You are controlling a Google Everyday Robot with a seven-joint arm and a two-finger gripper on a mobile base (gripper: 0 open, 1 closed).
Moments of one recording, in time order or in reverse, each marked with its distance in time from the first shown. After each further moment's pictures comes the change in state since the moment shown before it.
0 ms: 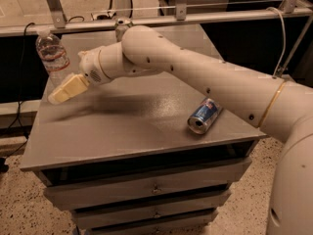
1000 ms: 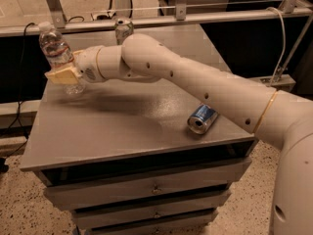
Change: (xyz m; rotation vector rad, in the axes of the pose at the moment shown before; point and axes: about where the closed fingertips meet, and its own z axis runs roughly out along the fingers) arm -0.022 -0.013 0.011 0.057 -0.153 0.050
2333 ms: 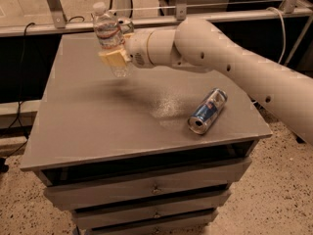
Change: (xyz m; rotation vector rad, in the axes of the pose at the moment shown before) arm -0.001 -0.069 -0.132 0.229 0.051 -0.054
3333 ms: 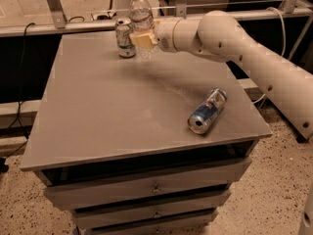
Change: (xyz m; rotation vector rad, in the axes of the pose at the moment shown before) arm 0.020 -0.122 -0.026 0.173 -0.024 0.005
